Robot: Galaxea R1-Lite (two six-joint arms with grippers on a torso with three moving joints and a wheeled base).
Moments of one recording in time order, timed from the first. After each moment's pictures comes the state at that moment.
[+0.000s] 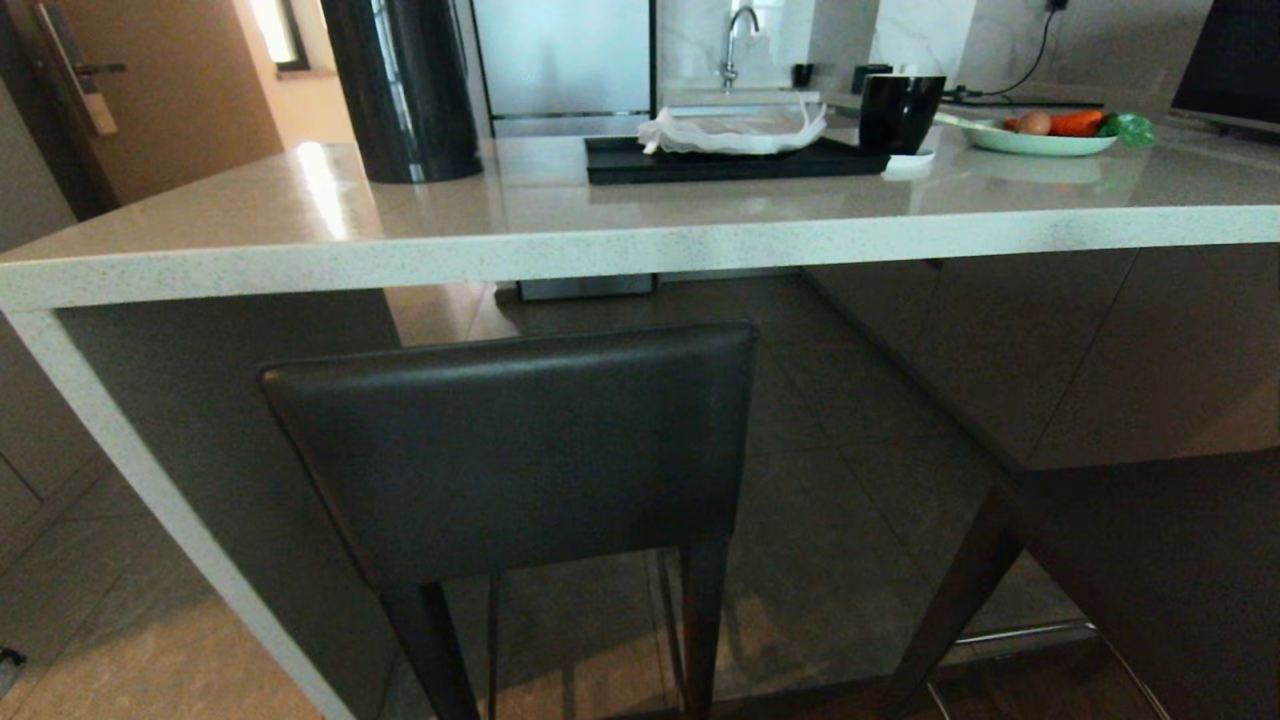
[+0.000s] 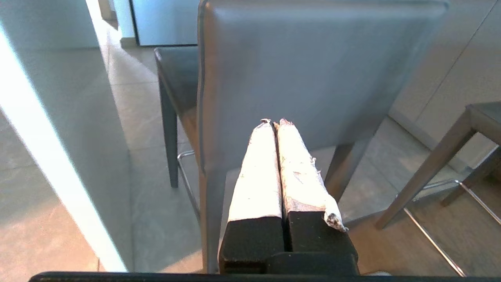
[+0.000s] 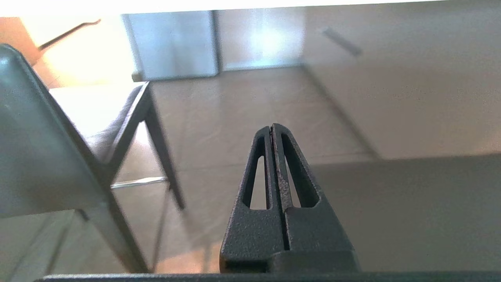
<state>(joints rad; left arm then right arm) -0.05 0.33 -0.33 -0.06 -0.23 -0.11 0.19 0.71 -0.26 -0.58 -0.16 -0.04</state>
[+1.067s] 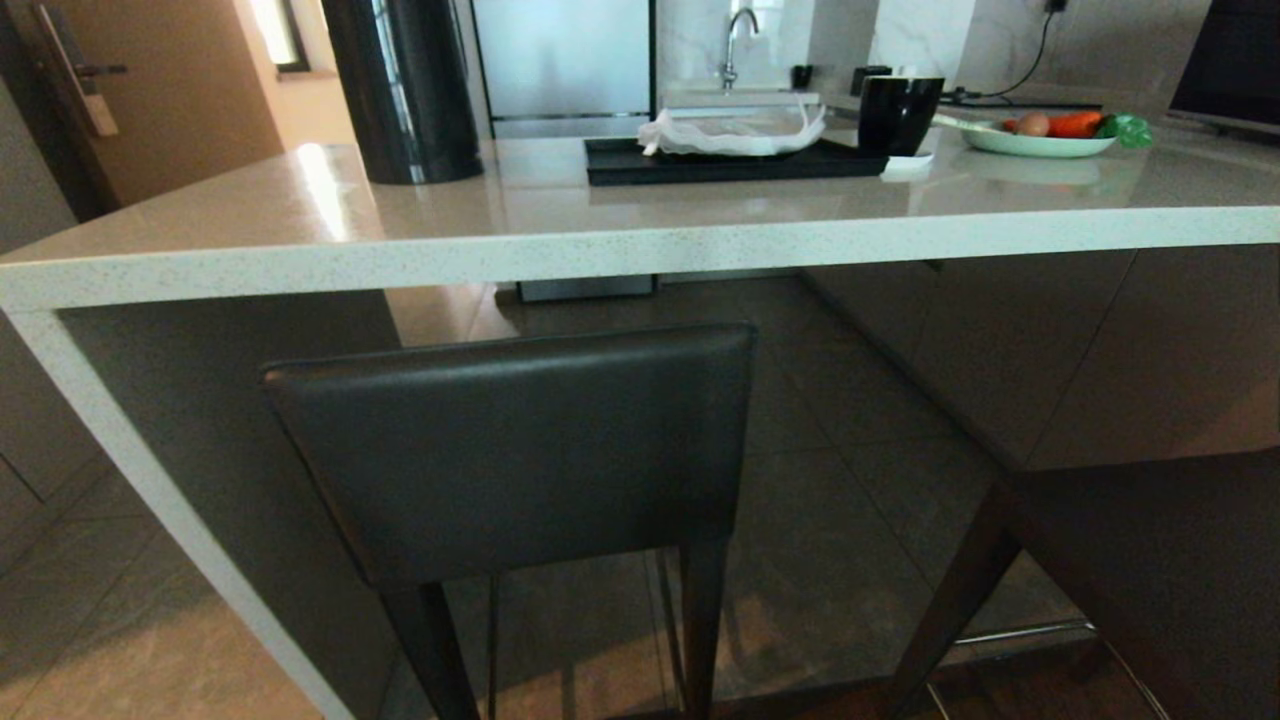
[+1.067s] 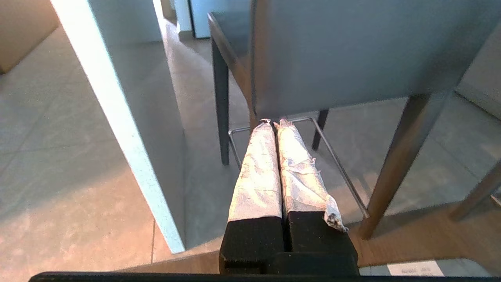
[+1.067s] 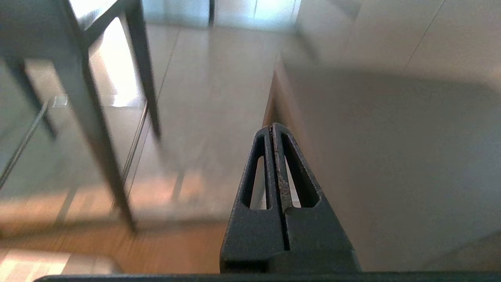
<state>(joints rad) 0.00 0.00 -0.04 0.00 -0.12 0.00 0.00 0.00 -0.01 -0.02 0.05 -0.17</state>
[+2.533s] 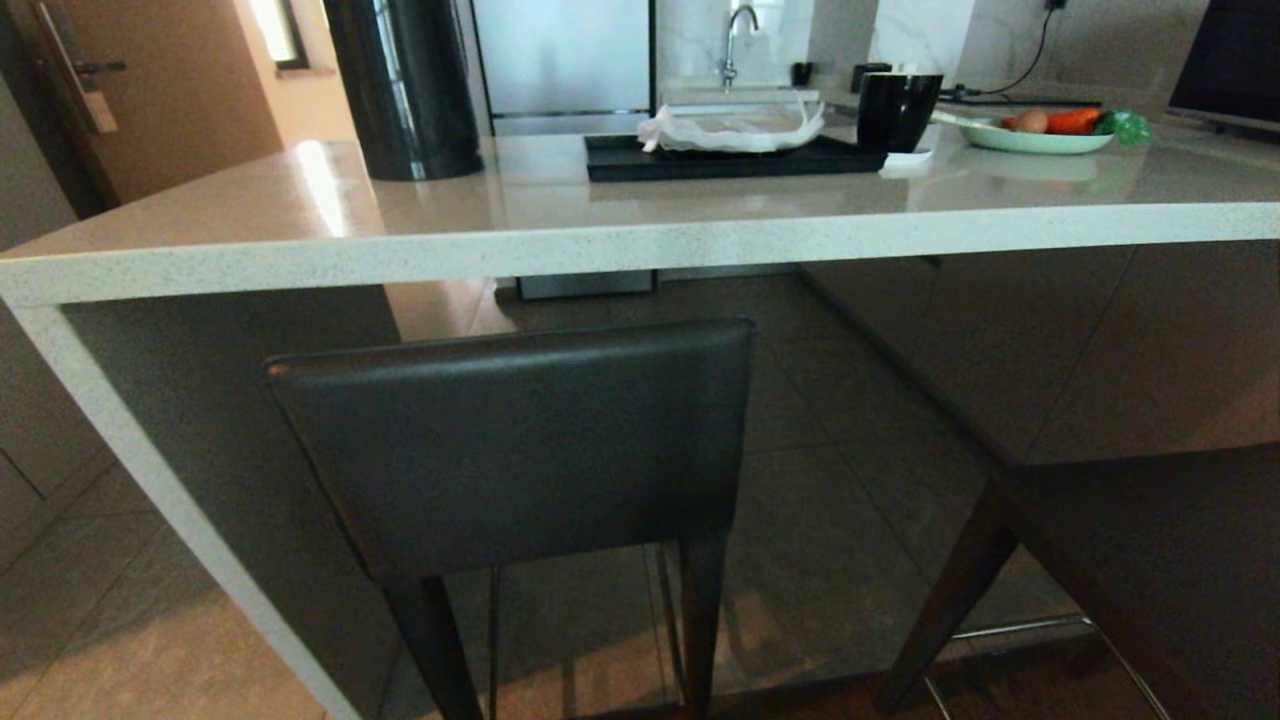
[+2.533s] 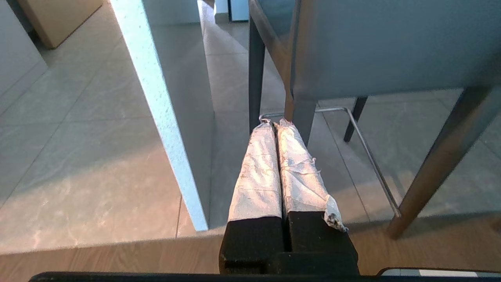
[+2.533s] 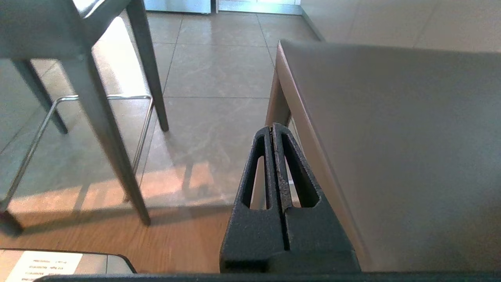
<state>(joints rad) 0.00 0.00 0.00 0.00 0.00 0.02 0.00 0.00 0.00 0.01 0.05 -0.11</state>
